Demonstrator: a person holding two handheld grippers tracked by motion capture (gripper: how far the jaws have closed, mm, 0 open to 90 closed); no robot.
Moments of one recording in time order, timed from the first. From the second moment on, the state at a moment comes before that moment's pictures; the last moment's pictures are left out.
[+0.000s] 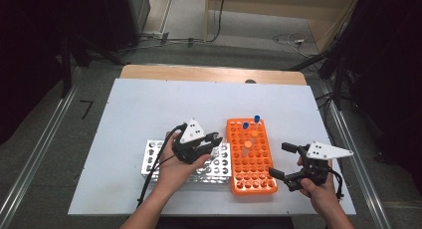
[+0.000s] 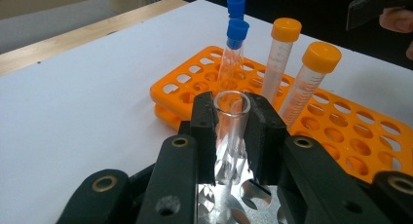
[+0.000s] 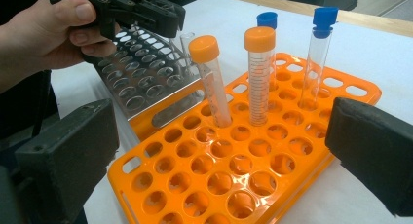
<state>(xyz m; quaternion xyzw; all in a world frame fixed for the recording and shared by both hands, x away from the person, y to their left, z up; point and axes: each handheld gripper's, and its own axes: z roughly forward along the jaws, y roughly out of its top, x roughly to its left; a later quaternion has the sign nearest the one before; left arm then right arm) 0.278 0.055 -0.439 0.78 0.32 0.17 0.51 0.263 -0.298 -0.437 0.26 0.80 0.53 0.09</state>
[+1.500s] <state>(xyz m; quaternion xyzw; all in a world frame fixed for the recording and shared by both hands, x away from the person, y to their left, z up) 0.261 0.092 -0.427 0.73 0.34 0.12 0.59 0.326 -0.258 -0.450 0.28 0.81 0.50 0.07</state>
